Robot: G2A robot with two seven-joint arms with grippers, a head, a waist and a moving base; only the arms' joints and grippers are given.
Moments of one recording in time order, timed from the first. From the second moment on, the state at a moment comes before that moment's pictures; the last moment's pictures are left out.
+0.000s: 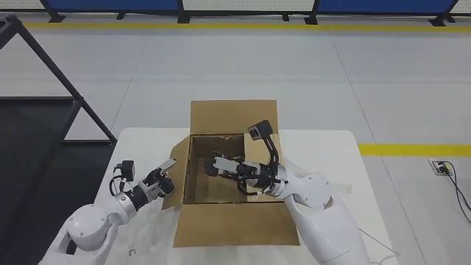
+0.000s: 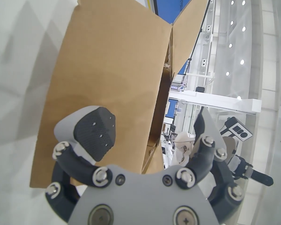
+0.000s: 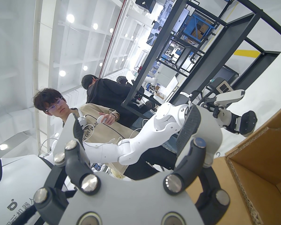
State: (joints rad) left arm 1.04 -1.03 -1.39 -1.43 -0.32 0.11 -0.64; right arm -0.69 -1.53 1.16 -1.24 0.30 -0.48 1.00
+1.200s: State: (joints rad) left arm 1.15 -1.01 -1.62 -1.69 -0.35 0.01 -0.60; right arm -0.68 -1.50 1.14 -1.24 0.29 -0.47 0.97
